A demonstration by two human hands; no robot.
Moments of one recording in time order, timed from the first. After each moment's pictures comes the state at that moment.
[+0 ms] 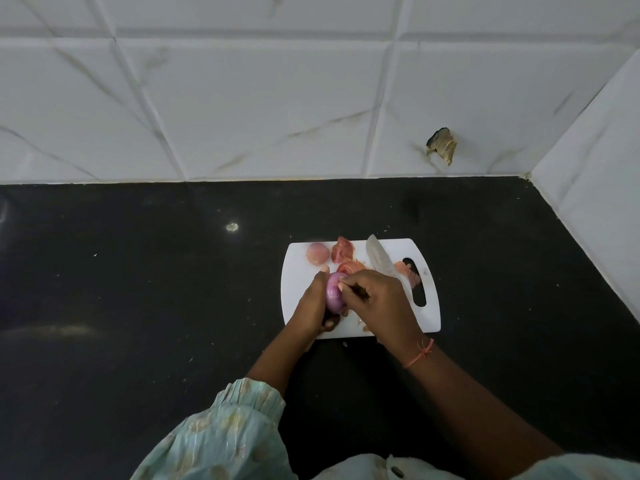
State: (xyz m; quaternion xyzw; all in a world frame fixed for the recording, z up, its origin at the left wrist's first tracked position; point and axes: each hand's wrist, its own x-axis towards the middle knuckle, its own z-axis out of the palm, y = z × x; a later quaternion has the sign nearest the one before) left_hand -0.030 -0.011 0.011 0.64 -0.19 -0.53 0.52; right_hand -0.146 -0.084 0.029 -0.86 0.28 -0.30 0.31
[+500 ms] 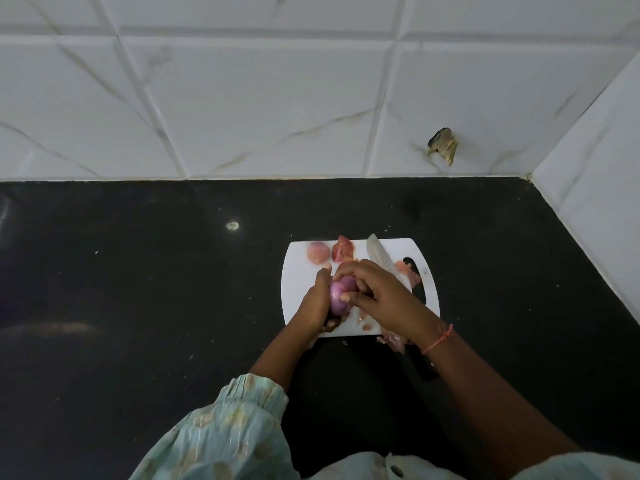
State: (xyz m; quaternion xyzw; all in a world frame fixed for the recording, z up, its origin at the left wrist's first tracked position) left_hand -0.029 -0.015 0.002 0.65 -0.20 -0.55 0.48; right_hand -0.153 -0.105 0.044 -0.87 0.23 -0.10 0.42
